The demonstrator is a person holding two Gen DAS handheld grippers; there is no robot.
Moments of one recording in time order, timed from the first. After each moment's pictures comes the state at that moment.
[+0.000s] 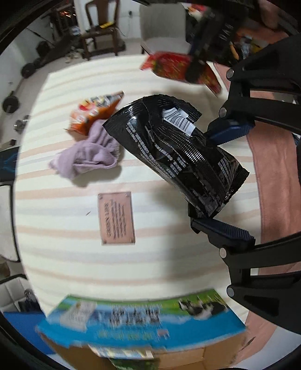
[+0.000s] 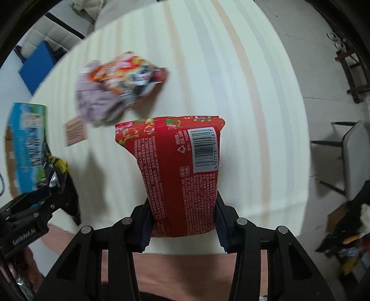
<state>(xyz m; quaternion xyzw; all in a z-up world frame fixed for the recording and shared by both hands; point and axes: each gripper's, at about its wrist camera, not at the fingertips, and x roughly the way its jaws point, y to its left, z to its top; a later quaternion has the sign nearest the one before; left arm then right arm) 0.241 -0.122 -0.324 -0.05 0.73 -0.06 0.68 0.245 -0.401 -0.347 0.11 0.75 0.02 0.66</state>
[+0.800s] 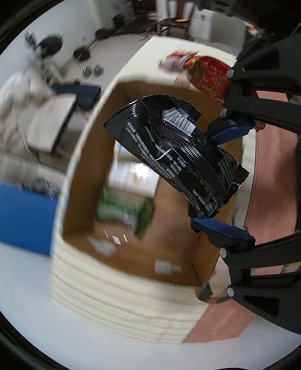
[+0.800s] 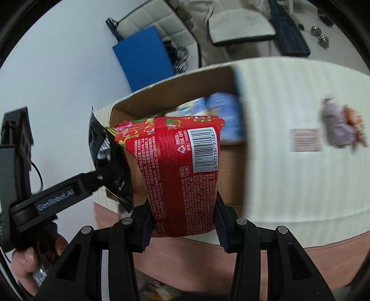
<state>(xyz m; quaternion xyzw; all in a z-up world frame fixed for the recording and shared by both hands) 0.224 0.258 -0.244 -0.17 0.69 0.09 0.70 0.228 0.022 -0.226 0.16 0.68 0.17 0.69</state>
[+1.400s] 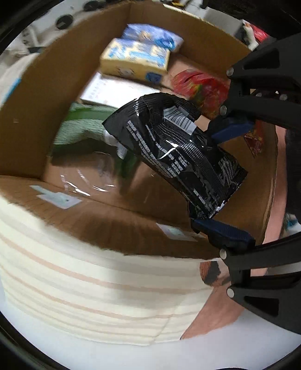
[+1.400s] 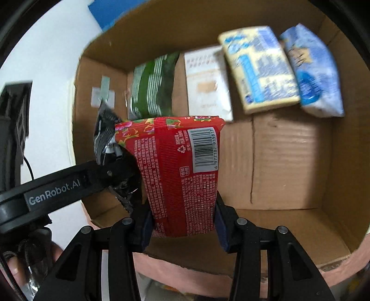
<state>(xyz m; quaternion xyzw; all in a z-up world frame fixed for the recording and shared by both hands) 0.240 0.321 -0.345 -0.14 0.79 0.10 0.58 0.235 0.166 -0.352 0.13 0.77 0.14 0.61</state>
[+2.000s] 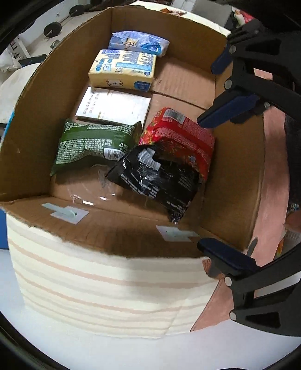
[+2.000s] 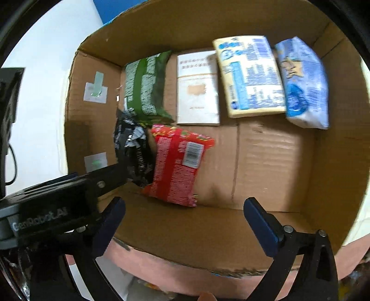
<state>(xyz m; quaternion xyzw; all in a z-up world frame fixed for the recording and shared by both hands) 0.227 0.301 -0.320 -0.10 0.77 0.08 0.62 0.232 0.166 -0.334 0.07 0.76 0.13 0.63</state>
